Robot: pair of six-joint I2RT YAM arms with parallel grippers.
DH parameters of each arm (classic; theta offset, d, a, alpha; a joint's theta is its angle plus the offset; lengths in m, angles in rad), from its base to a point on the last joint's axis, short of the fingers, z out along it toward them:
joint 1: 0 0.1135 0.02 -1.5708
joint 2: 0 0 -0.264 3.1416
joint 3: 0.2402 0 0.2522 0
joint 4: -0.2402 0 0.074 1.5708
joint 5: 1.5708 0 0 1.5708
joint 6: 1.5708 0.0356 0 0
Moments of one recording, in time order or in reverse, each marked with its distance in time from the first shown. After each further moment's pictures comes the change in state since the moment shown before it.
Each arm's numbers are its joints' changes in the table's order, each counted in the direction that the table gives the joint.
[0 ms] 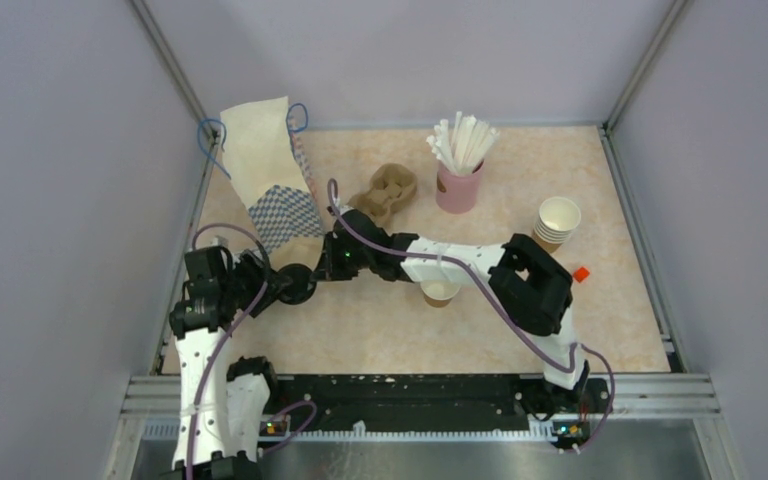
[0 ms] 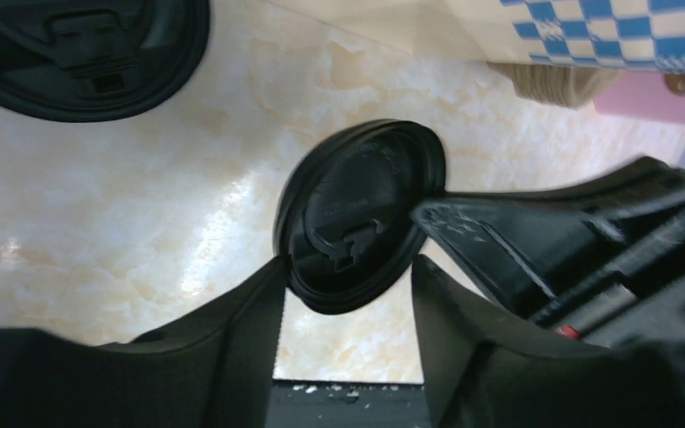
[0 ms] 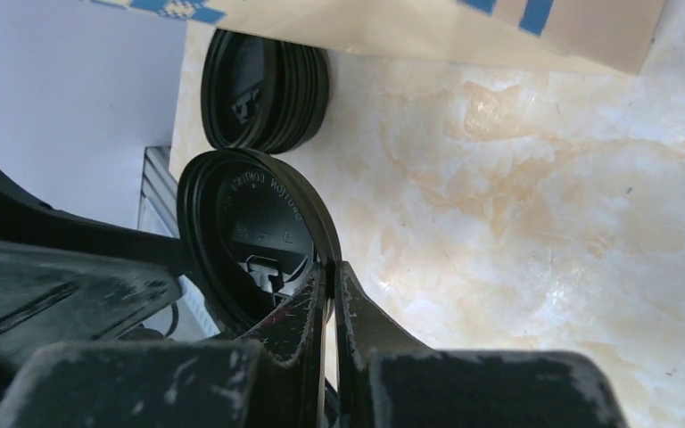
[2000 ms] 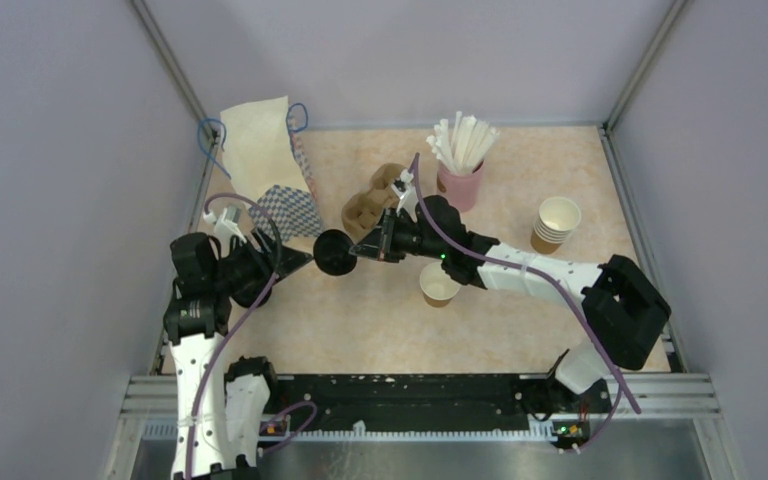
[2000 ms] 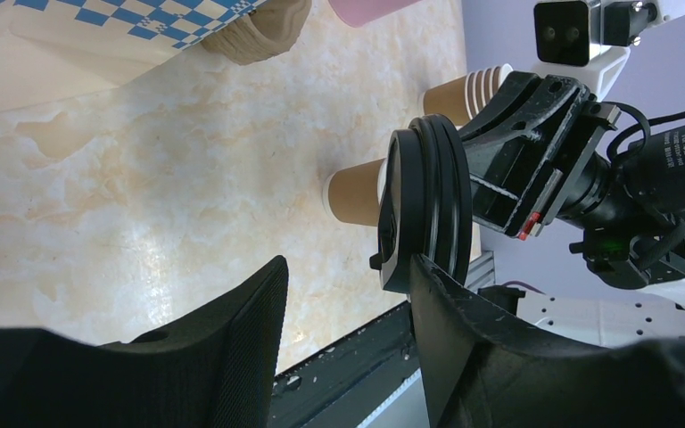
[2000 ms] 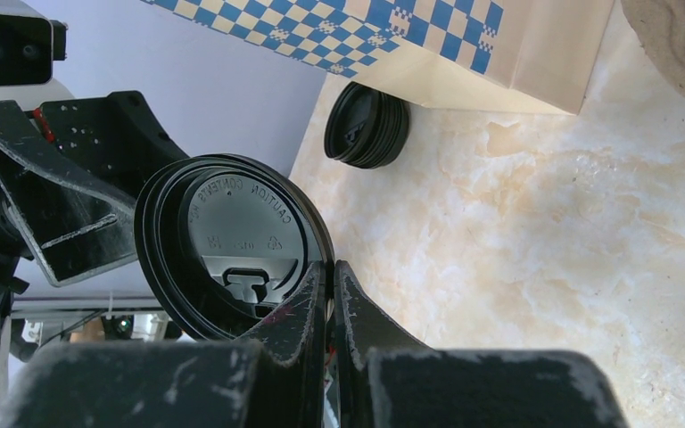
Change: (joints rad) left arm -0.019 -0.031 0.077 0.228 0.507 0.061; right arm -0.163 -0.464 -0.471 0.327 -0.130 0.048
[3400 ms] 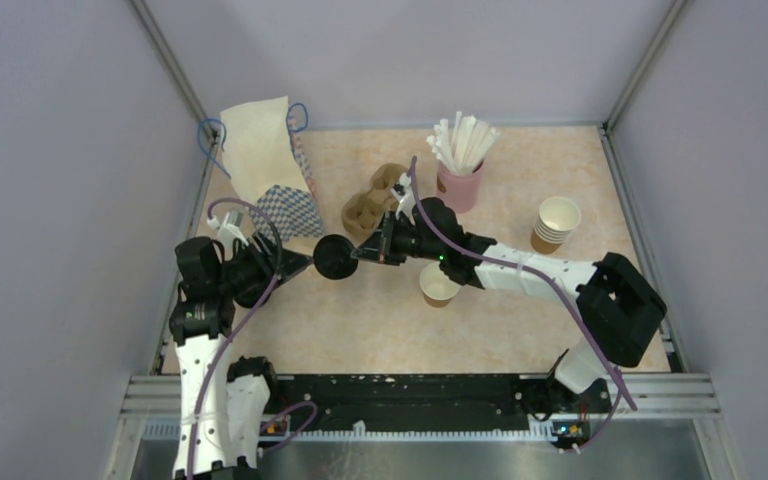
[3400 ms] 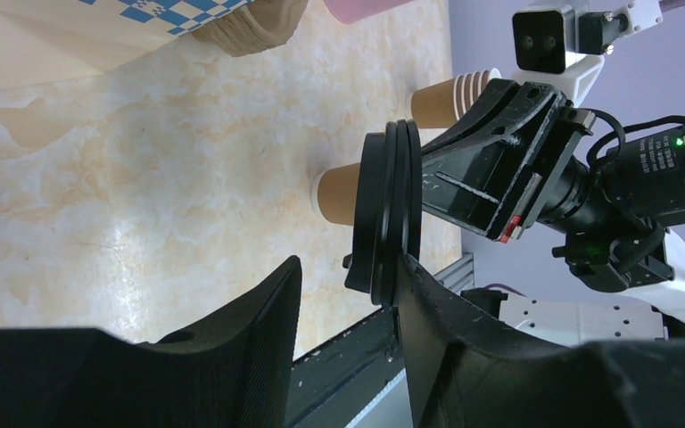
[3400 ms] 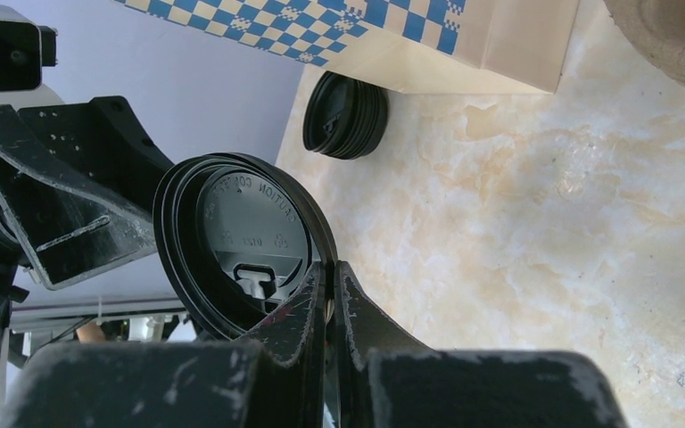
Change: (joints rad) left arm -0.001 -0.010 -0.072 0.074 0.023 -0.074; right arm 0.000 0.021 -0.001 -0.029 0.008 0.011
